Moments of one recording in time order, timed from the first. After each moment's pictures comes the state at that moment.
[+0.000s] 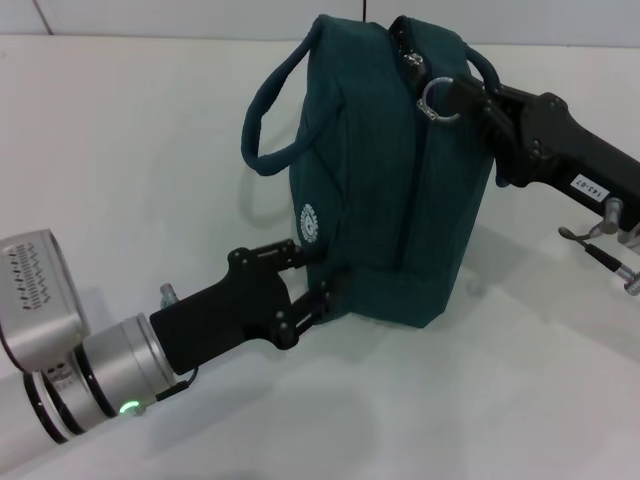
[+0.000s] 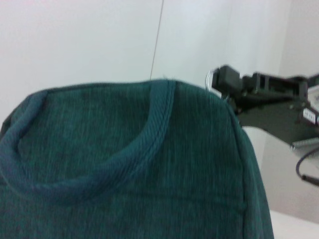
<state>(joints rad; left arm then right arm) -0.42 -2.11 1.02 0.03 1.30 1.54 -0.62 0.53 2.02 -1.77 -0.34 -0.42 -1.49 1.00</state>
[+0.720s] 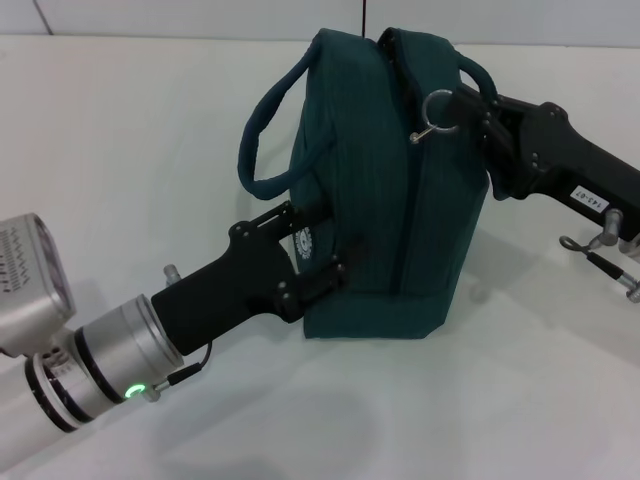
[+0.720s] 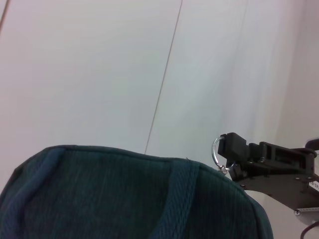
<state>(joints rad) -0.47 -2.11 1.02 -0.05 1.21 1.63 -0.63 0.52 2.02 -1.77 -0.34 -0.44 -1.49 0.98</state>
